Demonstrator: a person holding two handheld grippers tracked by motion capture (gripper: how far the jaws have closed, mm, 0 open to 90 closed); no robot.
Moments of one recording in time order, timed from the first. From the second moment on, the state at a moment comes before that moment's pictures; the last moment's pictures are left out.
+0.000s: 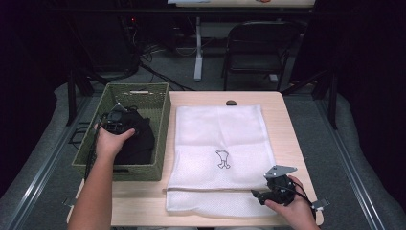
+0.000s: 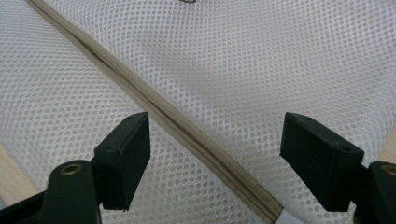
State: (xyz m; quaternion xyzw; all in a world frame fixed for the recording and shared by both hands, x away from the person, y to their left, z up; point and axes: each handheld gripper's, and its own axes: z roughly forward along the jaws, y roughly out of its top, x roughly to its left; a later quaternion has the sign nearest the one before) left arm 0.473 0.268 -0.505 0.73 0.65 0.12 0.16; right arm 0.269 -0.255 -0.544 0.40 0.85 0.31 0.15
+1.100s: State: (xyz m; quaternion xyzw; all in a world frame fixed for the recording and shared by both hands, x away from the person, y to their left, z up) left arm 0.480 0.271 -0.523 0.75 0.64 0.13 0.10; right arm 0.270 -0.254 -0.547 0.40 0.85 0.30 0.15
